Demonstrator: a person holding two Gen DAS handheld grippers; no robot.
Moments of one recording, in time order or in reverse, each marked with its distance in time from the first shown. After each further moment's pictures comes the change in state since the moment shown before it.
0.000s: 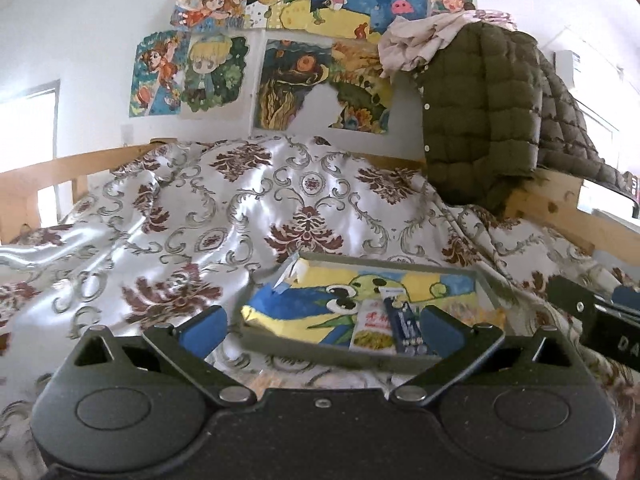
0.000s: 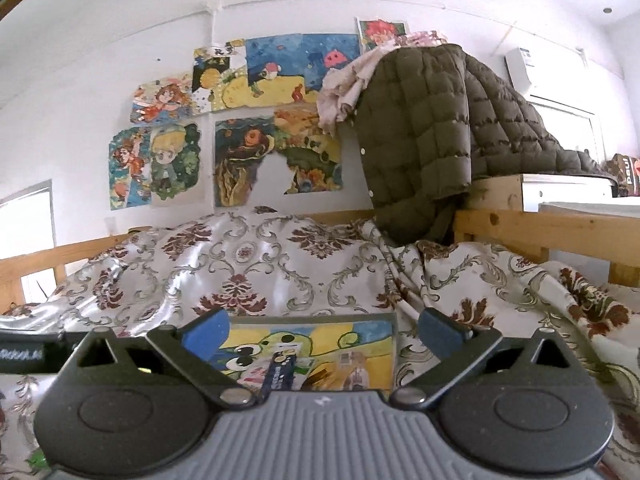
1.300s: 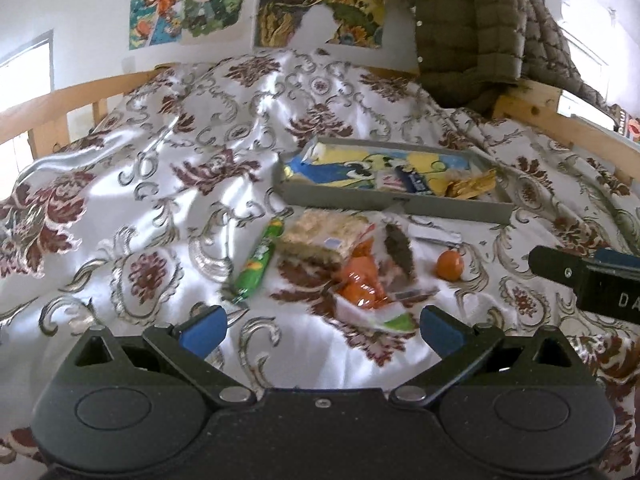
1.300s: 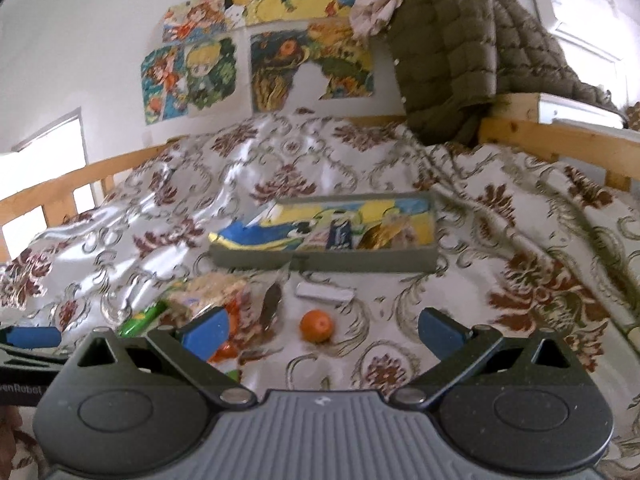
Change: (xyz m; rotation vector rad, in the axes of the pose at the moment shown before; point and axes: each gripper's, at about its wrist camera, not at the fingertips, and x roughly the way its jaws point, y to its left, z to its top) left arm -0.086 0.058 -0.079 0.039 0.262 -0.021; right arm -0.094 0.060 -0.050 -0.015 0.306 0.067
